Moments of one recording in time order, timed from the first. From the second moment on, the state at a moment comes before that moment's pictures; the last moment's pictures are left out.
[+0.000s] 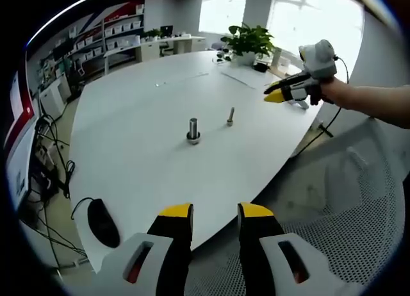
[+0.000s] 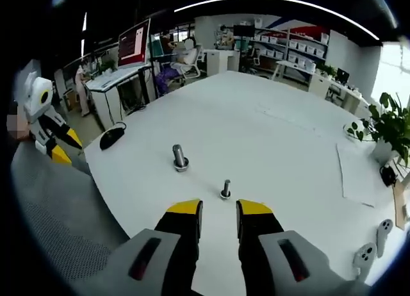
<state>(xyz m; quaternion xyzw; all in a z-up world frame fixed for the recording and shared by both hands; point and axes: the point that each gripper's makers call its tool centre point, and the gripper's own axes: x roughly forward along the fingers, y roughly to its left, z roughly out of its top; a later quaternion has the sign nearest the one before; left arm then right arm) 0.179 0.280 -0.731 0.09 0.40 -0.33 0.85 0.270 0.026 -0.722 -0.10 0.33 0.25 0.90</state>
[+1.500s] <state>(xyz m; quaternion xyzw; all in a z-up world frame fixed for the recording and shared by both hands) 0.200 0.281 -0.689 0.02 0.31 -0.31 0.90 0.207 0.017 -0.690 -0.01 0.30 0.20 0.93</state>
